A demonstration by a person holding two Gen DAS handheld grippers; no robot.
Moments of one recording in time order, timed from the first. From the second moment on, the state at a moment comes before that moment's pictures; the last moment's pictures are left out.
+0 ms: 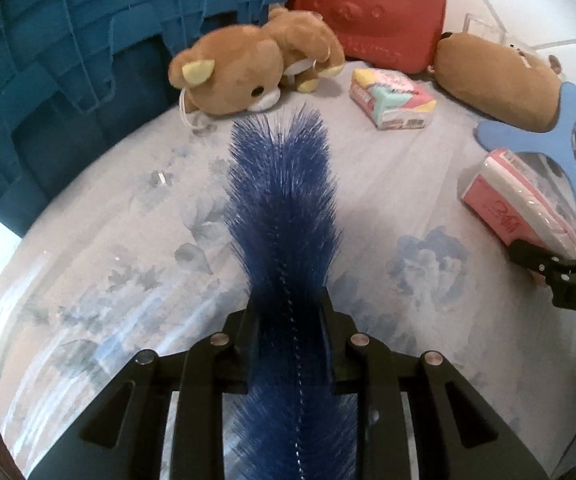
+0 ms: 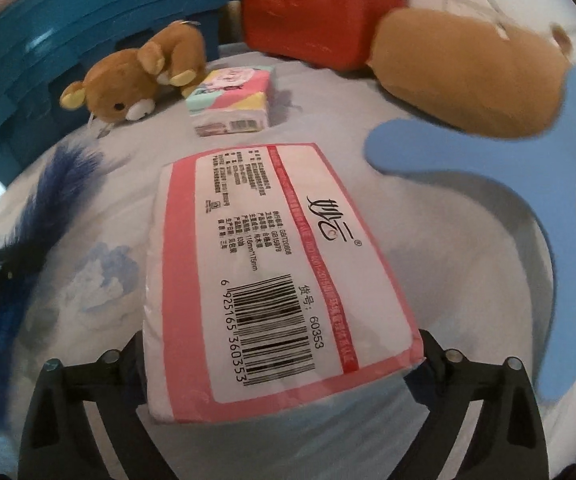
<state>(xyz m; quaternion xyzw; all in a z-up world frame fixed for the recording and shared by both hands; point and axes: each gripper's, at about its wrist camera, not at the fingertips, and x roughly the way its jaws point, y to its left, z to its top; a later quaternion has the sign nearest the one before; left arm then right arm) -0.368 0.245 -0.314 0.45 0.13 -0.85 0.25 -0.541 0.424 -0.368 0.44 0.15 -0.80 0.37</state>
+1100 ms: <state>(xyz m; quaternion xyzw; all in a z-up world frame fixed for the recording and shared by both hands) -0.230 0.249 -0.046 0.25 0.08 -0.93 0.27 -0.375 0.410 -0.071 0.25 0.10 -0.85 0.46</state>
